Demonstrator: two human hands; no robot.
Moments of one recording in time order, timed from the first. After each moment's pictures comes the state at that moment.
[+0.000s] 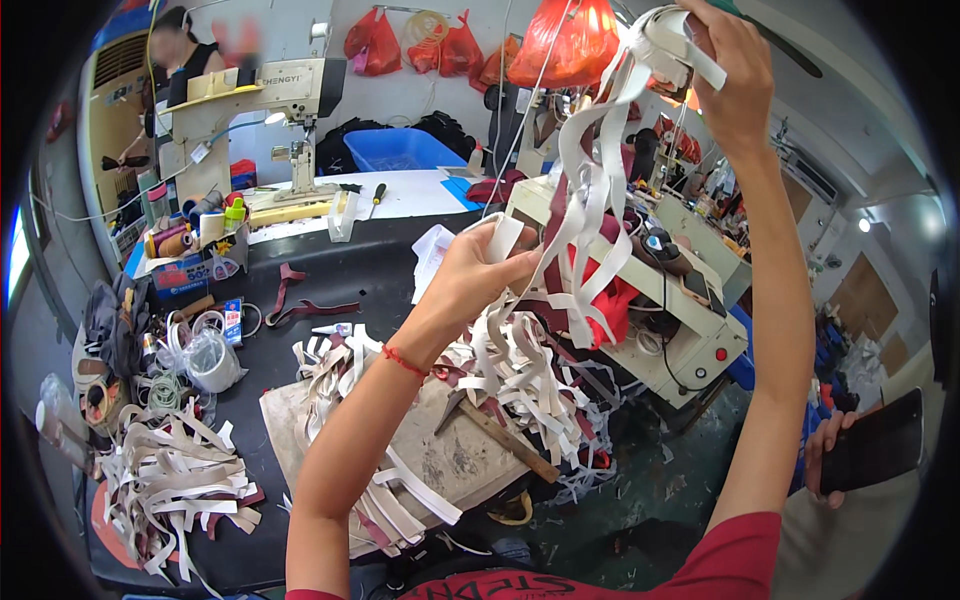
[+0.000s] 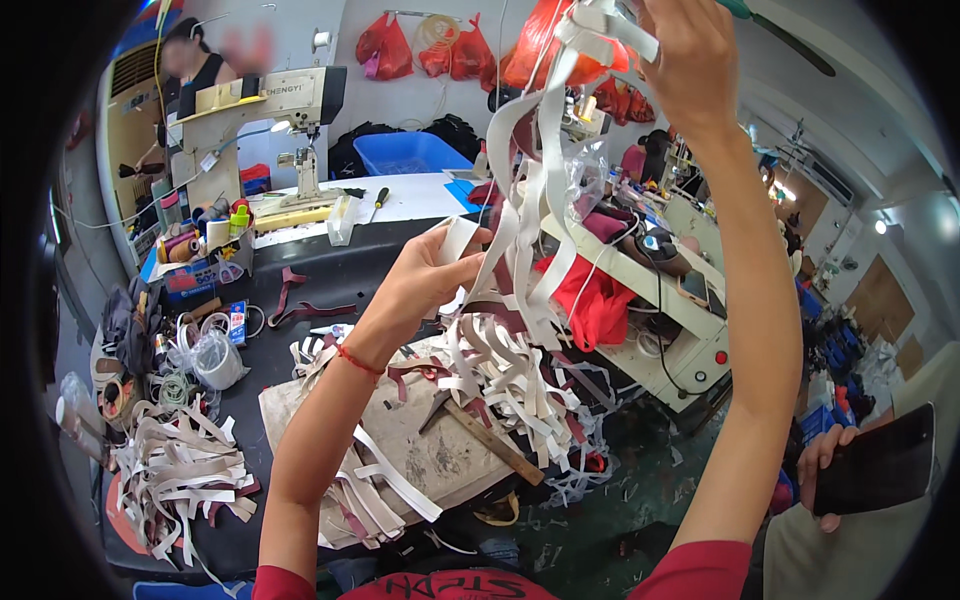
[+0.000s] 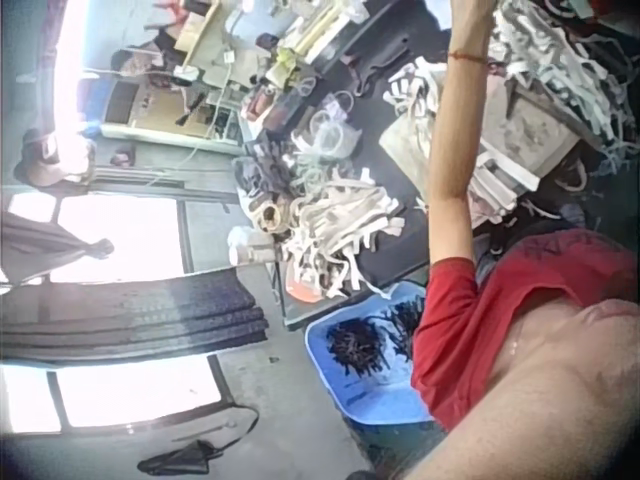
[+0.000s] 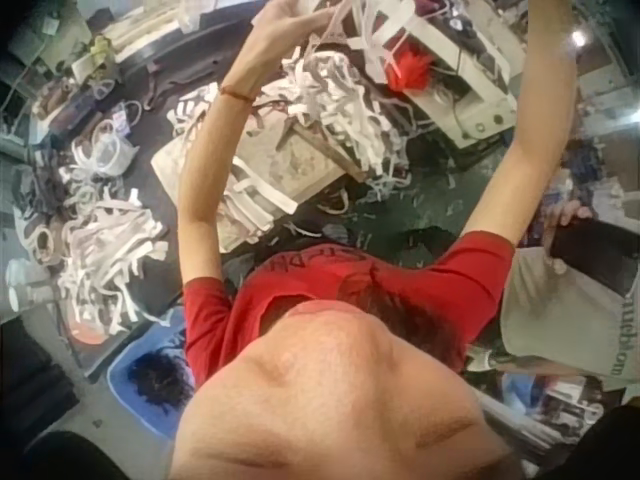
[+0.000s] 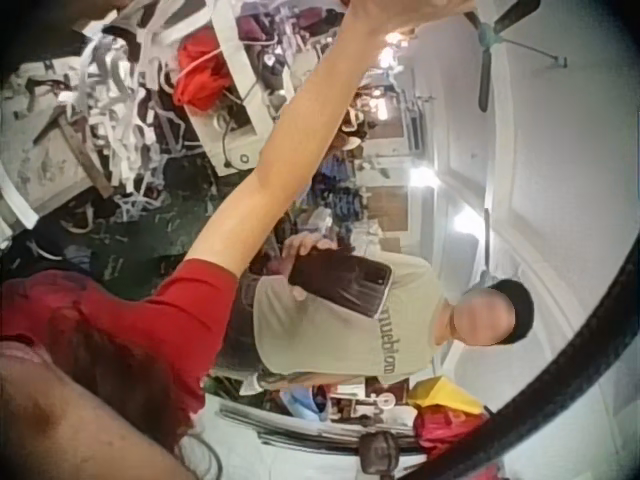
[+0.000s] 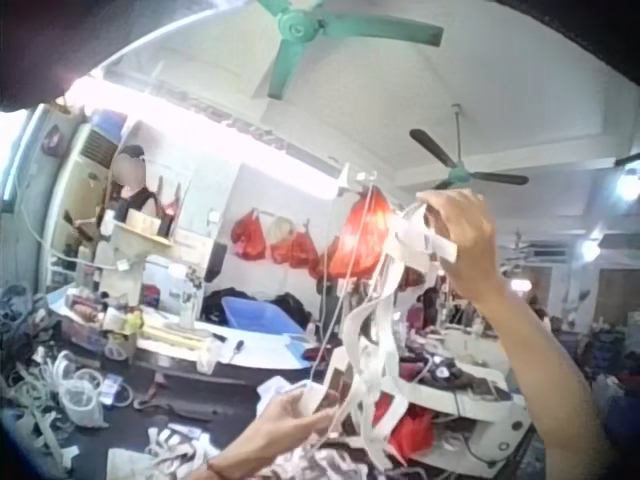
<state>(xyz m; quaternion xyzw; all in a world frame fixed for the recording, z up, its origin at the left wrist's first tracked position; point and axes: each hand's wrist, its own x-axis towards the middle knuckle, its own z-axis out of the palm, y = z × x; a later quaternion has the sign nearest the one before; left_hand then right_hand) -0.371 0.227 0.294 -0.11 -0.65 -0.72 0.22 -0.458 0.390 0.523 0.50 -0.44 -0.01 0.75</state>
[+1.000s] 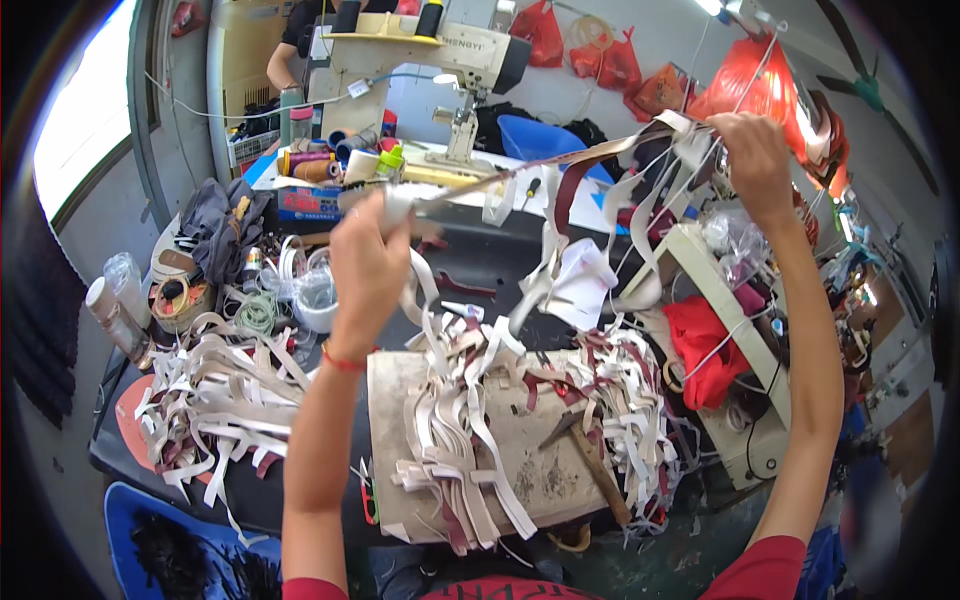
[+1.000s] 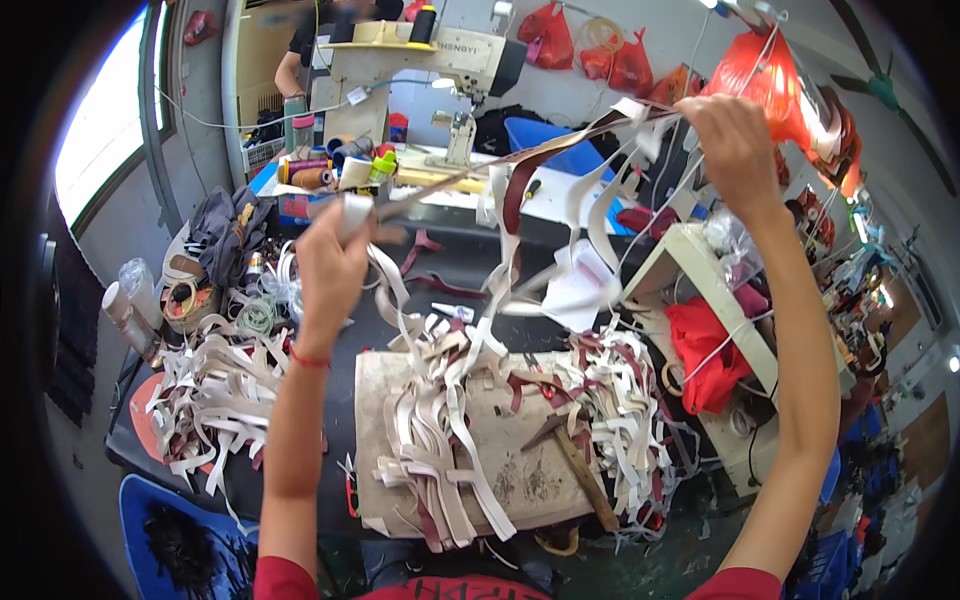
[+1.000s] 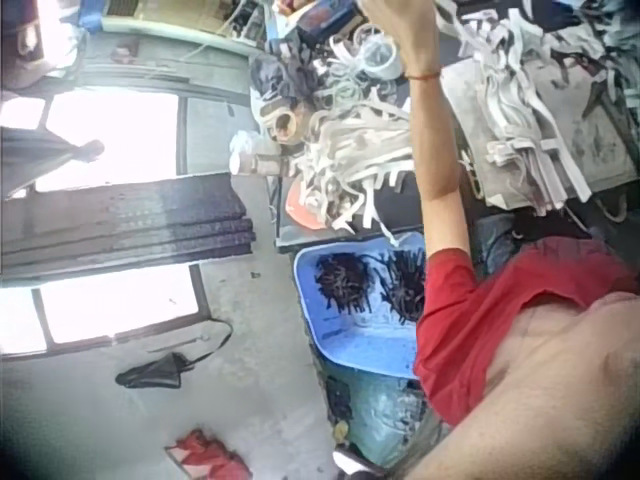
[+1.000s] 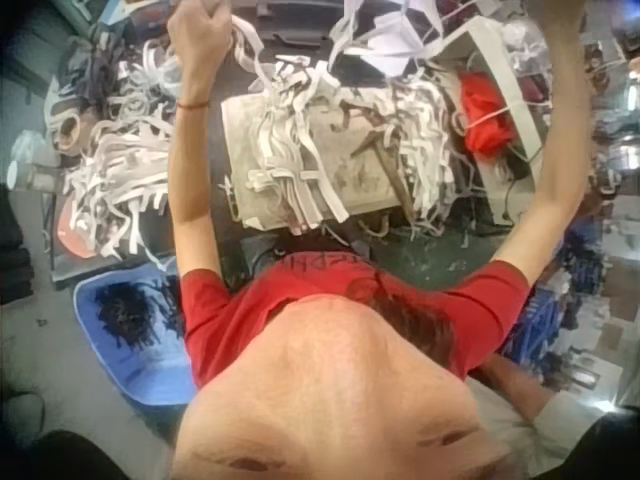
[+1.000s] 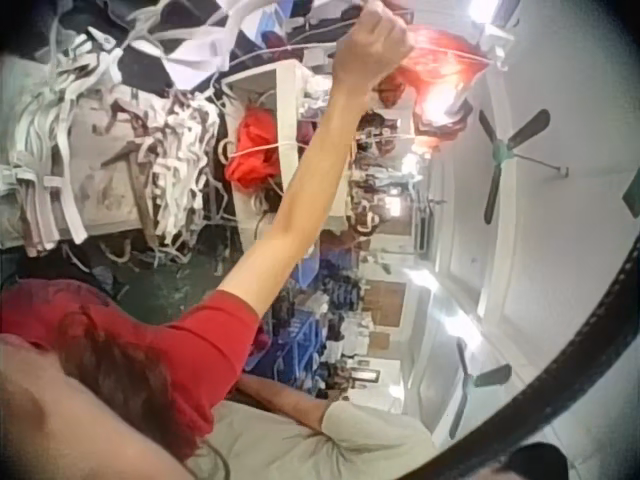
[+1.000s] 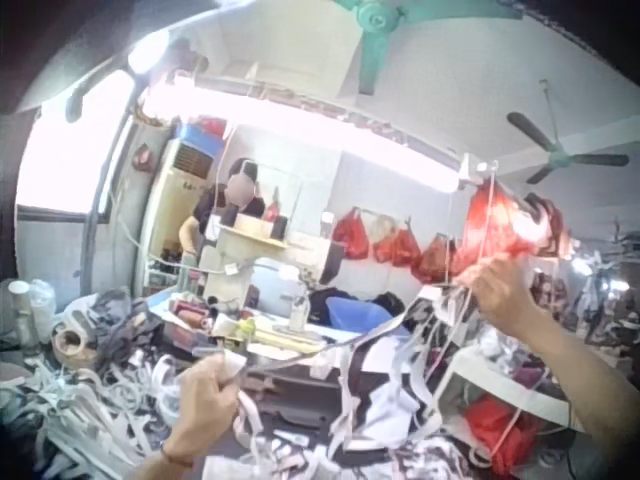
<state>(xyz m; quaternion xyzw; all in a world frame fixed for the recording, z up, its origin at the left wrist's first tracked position) -0.242 0.035 0.228 0.22 -0.71 -0.26 0.62 -0.516 0.249 0.448 0.60 -0.43 -0.04 0.68</state>
